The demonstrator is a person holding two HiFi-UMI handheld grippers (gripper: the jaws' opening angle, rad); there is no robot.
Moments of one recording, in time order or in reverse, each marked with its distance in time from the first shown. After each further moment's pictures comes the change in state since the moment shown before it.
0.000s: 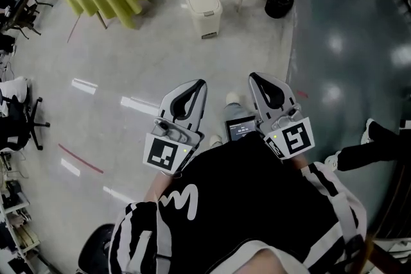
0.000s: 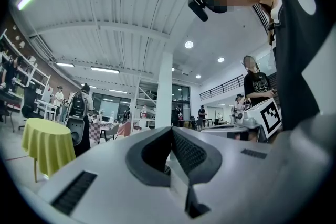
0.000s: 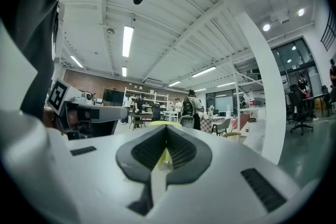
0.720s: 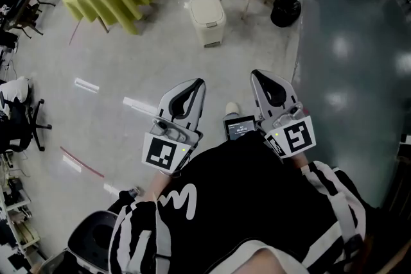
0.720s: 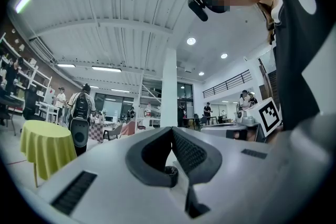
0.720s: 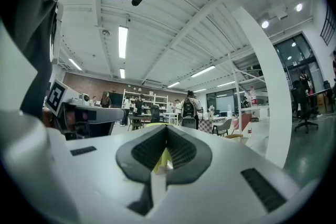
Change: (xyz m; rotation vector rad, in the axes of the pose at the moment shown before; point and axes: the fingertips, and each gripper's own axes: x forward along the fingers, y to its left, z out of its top) left arm 0.091 0.065 -0.008 0.014 0.018 0.036; right arm 0.081 -0.088 -0.003 0.022 -0.019 0.016
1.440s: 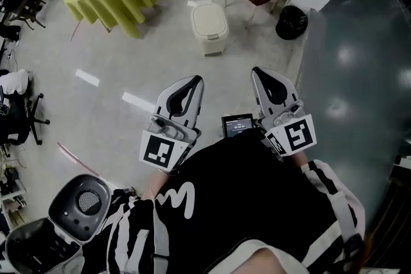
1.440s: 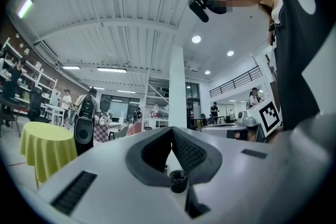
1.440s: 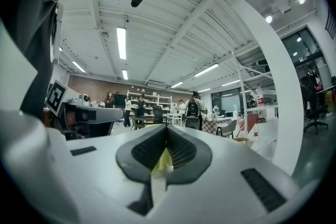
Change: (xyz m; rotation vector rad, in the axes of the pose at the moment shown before) left arm 0.099 0.040 -0.013 0.013 -0.003 0.074; right arm 0.063 -0.097 -0.009 0.002 -0.013 0.066
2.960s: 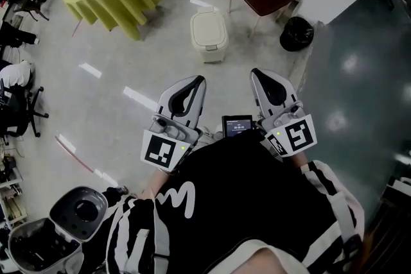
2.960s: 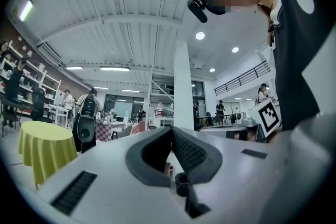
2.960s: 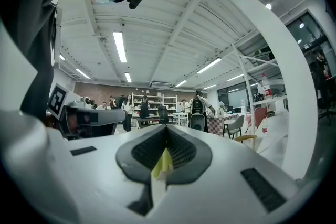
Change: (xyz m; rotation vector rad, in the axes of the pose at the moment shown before) left arm 0.101 0.032 -0.003 -0.001 0.009 0.058; right arm 0.062 -0.089 -0.003 0.059 0.009 0.091
